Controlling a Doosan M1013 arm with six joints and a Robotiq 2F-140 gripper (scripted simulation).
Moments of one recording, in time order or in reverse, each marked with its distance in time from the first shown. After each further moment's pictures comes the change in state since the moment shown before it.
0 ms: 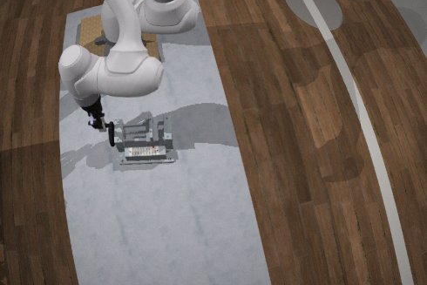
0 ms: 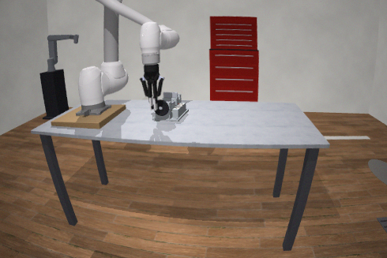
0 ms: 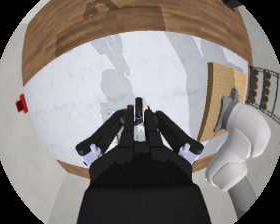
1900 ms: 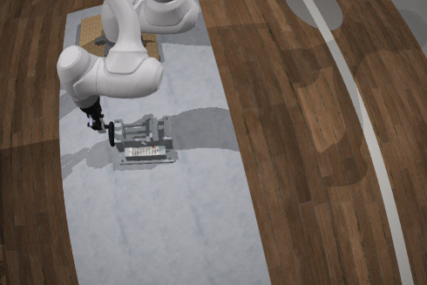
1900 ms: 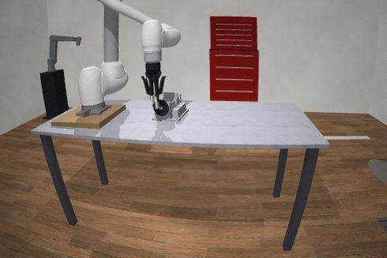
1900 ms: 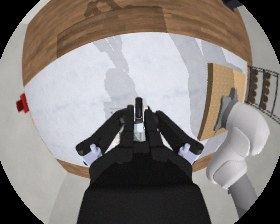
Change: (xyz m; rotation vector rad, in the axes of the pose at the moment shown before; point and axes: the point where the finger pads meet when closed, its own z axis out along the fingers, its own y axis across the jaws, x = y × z) arm 0.000 -0.009 -0.010 -0.001 0.000 0.000
